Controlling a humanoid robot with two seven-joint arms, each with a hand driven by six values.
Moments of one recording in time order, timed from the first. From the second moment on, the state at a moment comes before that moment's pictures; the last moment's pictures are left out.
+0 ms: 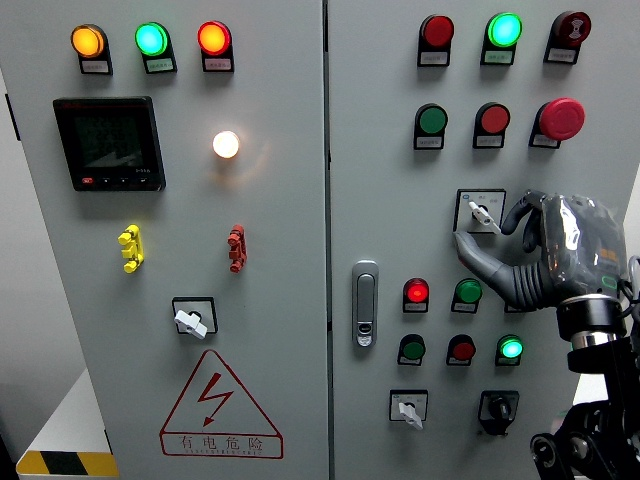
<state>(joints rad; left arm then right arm) -0.03 -0.10 0.05 -0.18 0.05 -0.05 -0.03 0.79 0.16 1.54 1.46 -2.68 -0.11 -0.21</state>
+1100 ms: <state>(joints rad) -0.03 -0.10 0.05 -0.18 0.04 -0.05 -0.03 0.80 0.16 1.54 1.46 -2.68 -0.11 -0.21</state>
